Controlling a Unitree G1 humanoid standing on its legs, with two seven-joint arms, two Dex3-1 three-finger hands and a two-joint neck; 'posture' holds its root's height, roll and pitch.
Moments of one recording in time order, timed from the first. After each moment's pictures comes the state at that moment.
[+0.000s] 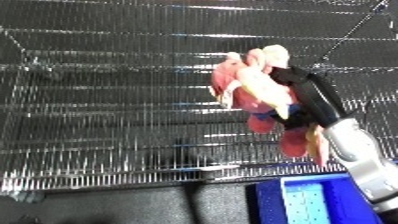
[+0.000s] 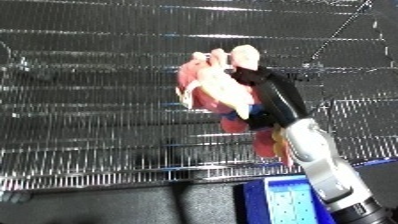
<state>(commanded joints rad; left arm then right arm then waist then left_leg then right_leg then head) 0.02 0.45 -0.01 0.00 -0.39 -0.15 0.19 -0.53 -0.76 0.14 0.17 -0.07 -0.05 -0.11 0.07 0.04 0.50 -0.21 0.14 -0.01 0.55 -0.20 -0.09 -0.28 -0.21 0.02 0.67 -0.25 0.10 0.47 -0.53</state>
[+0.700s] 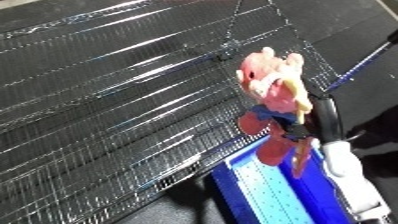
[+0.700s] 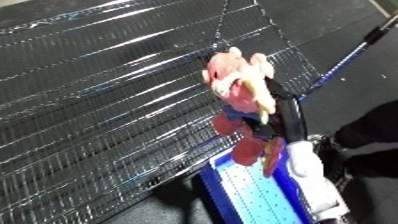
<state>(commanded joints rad) 0.07 0.41 -0.03 -0.01 -0.36 -0.12 0.16 -0.06 -0.62 -0.37 0.12 0.10 -0.13 -0.26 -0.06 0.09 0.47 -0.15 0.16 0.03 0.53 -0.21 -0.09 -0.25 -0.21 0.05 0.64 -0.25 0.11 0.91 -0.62</state>
